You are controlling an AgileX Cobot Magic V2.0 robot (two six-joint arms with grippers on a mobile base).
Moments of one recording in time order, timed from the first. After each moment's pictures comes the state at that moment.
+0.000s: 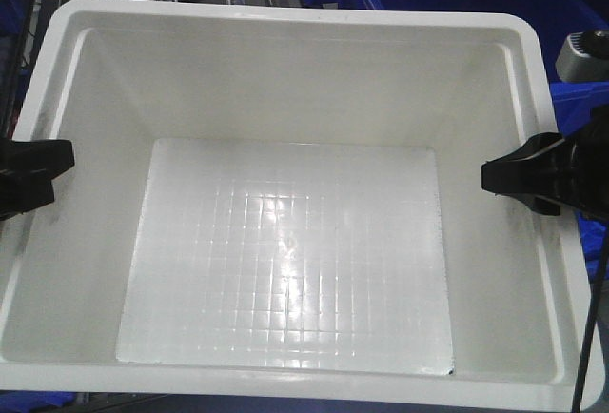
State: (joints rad) left arm -0.22 0.86 -0.80 -0.41 0.55 0.14; right arm 0.21 1.04 -0.99 0.34 0.84 -0.13
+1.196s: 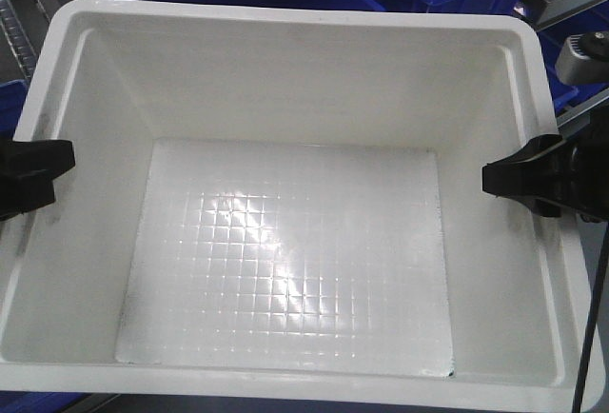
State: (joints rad) left arm -0.22 0.86 -0.80 -0.41 0.55 0.14; right arm 0.21 1.04 -0.99 0.33 0.85 -0.13
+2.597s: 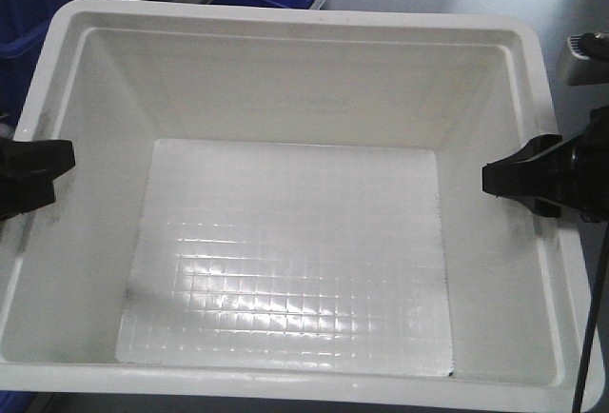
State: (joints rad) left arm -0.22 0.86 -0.80 -0.41 0.55 0.14; right arm 0.21 1.04 -0.99 0.33 0.85 -0.13
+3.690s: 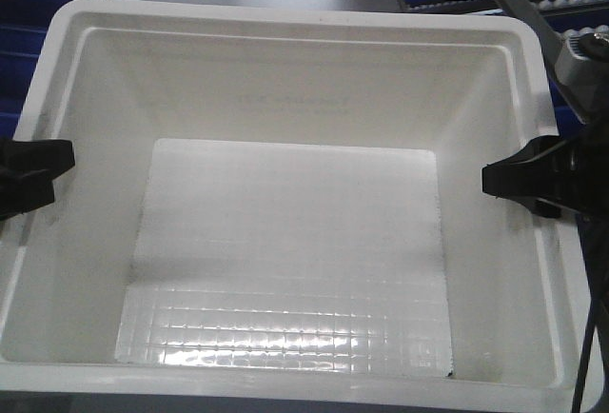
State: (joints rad) left arm -0.22 0.86 -0.80 -0.41 0.55 0.14; right arm 0.21 1.04 -0.99 0.33 0.85 -0.13
